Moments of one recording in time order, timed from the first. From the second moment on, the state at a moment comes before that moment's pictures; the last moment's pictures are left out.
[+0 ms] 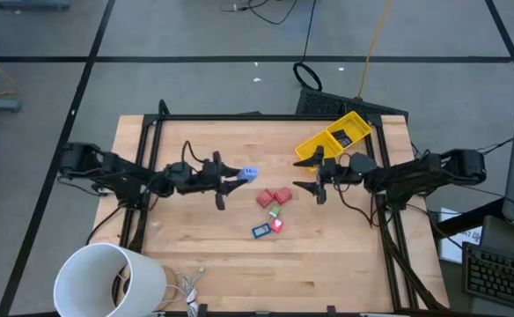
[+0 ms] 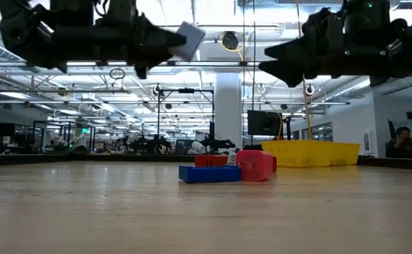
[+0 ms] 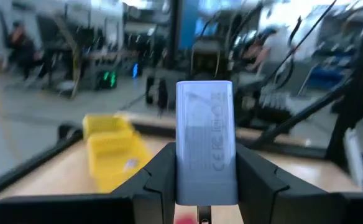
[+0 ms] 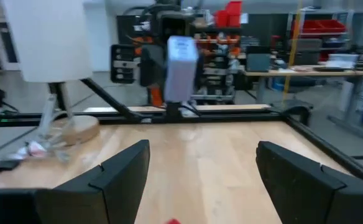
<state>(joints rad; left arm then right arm) 0.01 1.44 0.42 1.14 -0.09 -0.08 -0.18 1.25 0.26 1.07 -0.18 0.02</state>
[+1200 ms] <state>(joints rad) -0.01 1.73 0.74 1.09 0.07 -0.08 0.01 1.53 0.43 1.32 -0.10 0.07</state>
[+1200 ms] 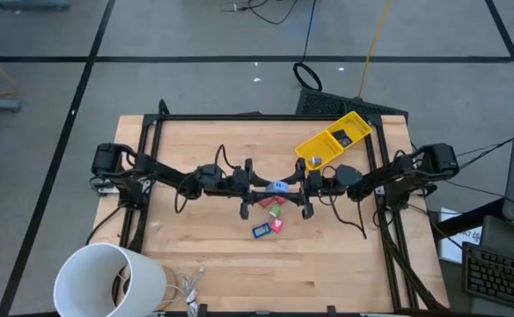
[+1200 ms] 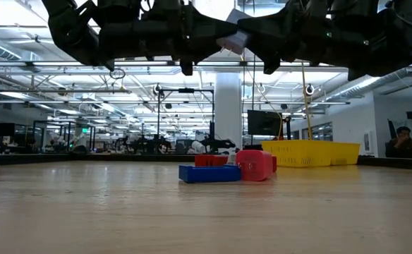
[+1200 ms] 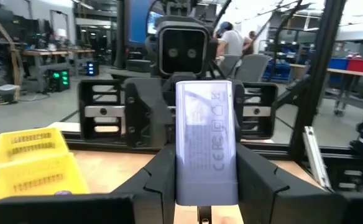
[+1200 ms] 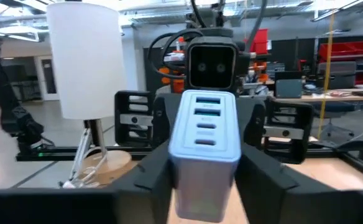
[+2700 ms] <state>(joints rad) -0.01 1.43 0.74 0.44 -0.12 -0.14 -0.16 1.10 0.41 0.52 0.06 0.04</state>
